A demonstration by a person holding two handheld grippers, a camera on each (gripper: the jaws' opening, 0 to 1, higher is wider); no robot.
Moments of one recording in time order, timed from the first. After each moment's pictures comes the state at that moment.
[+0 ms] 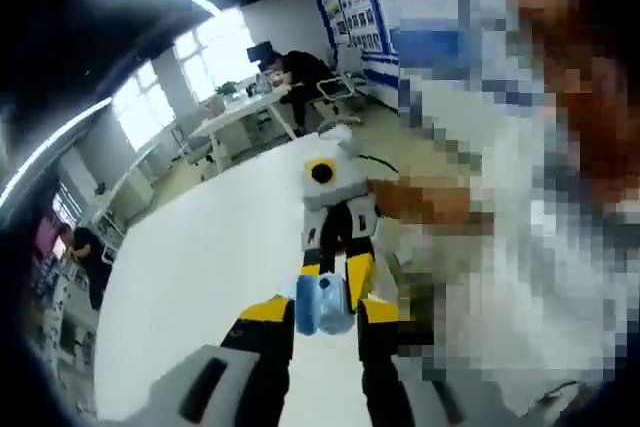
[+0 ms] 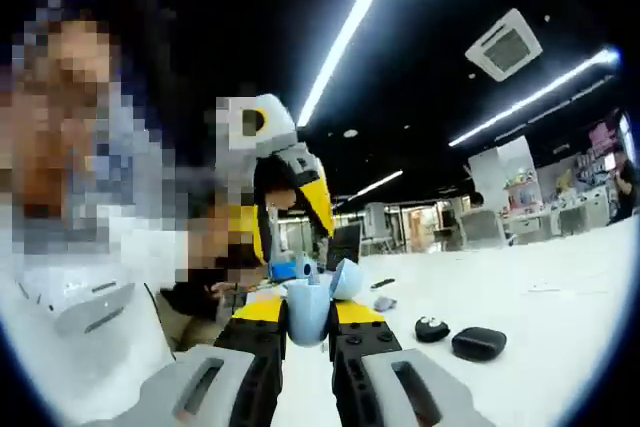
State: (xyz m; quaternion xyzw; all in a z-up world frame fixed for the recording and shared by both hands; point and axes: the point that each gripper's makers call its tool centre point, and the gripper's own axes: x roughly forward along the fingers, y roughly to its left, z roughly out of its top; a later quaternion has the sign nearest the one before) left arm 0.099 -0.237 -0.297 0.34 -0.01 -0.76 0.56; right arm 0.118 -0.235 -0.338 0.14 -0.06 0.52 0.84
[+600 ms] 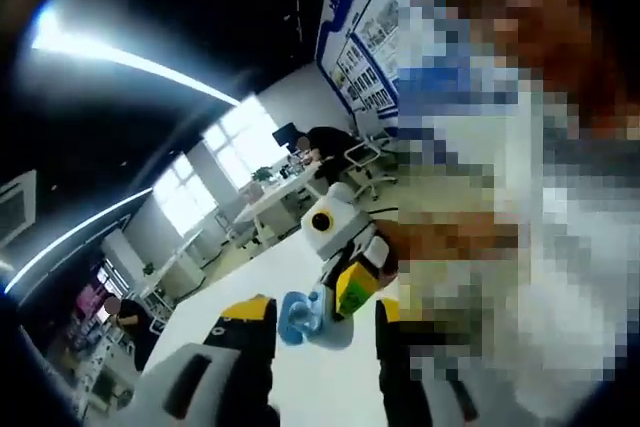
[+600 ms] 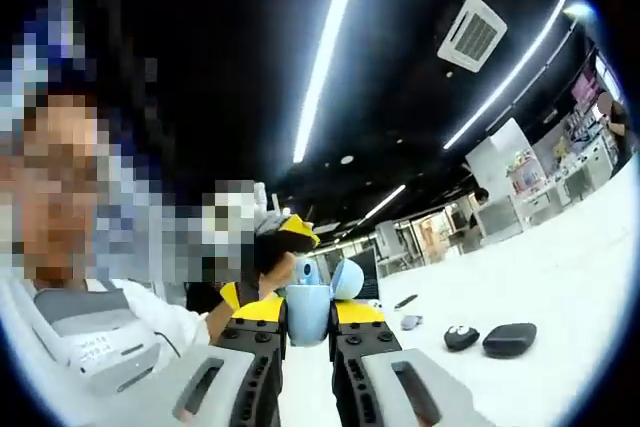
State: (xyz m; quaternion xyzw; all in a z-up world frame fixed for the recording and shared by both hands) left arm 0.093 -0.231 -0.295 0.29 -0.13 -0.74 0.59; right arm 0.114 -0.232 -0.313 0.22 -0.07 0.53 0.82
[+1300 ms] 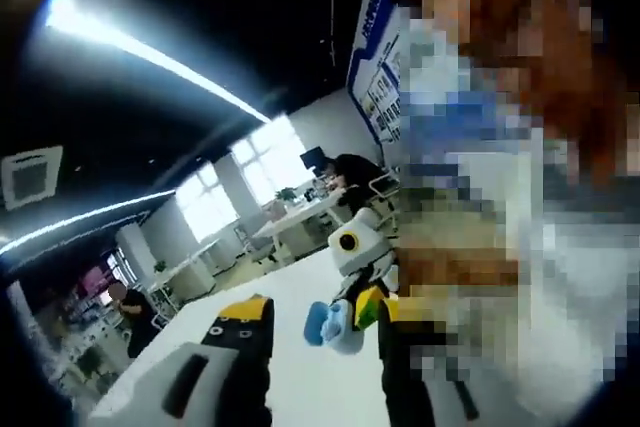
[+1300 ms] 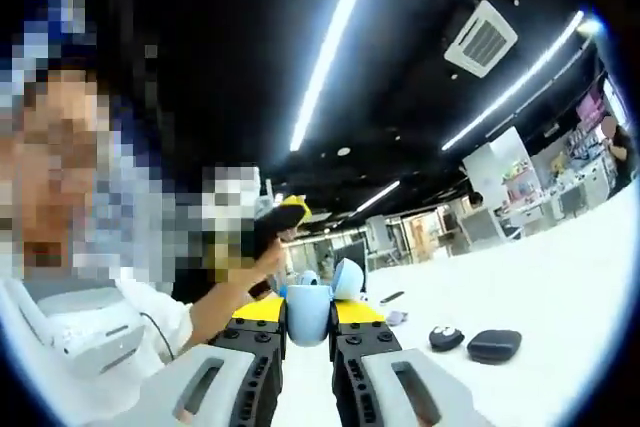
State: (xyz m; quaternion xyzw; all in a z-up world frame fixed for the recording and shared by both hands) left arm 0.117 -0.188 -0.254 0.14 -0.13 -0.72 0.67; right arm 0.119 -0.219 -0.325 0.15 -0.06 0.52 0.84
